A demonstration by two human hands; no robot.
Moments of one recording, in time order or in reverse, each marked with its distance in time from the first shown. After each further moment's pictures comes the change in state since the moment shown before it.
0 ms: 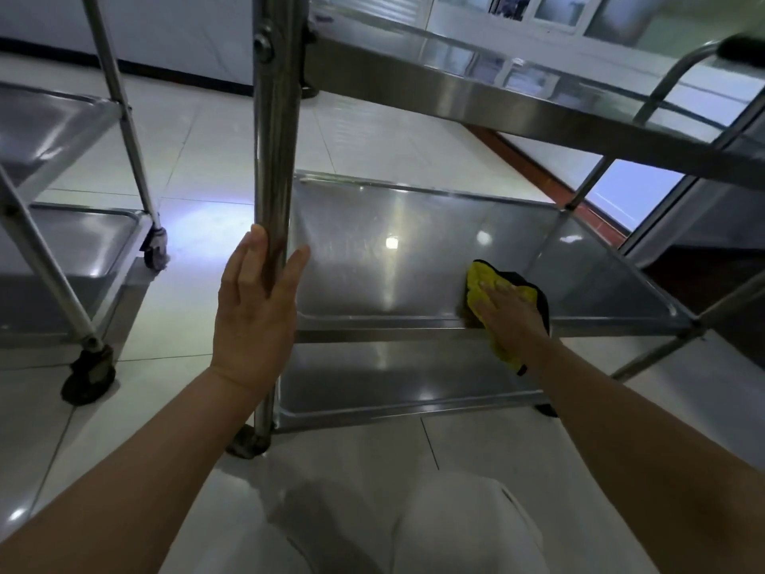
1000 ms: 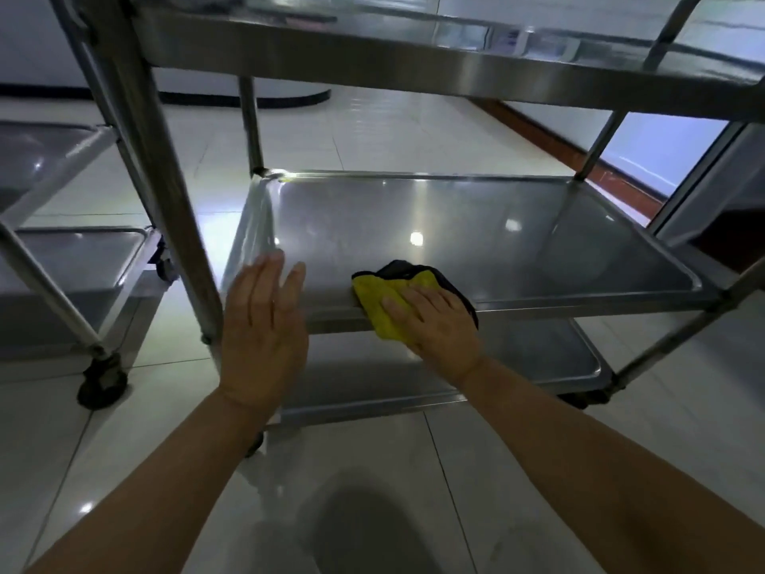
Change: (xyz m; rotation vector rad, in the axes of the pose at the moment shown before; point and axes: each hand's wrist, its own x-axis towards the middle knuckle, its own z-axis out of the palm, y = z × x) left_hand -0.019 0.080 0.022 0.177 -0.030 0.174; right_hand 0.001 -0.027 0.071 0.022 0.994 -0.561
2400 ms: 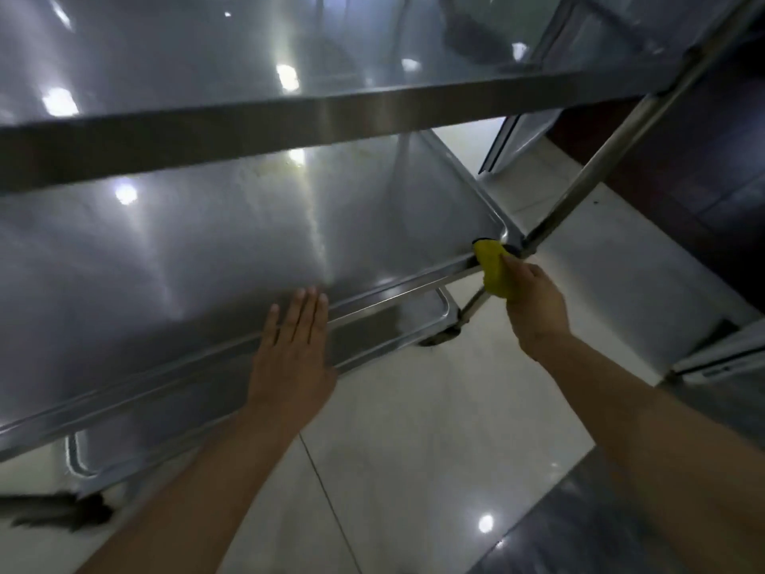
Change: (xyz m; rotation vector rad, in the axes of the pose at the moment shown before) left_hand 0.103 0.288 0.135 -0.315 -1.095 0.151; right_hand -0.182 0.325 -0.173 0.117 -0.526 1.272
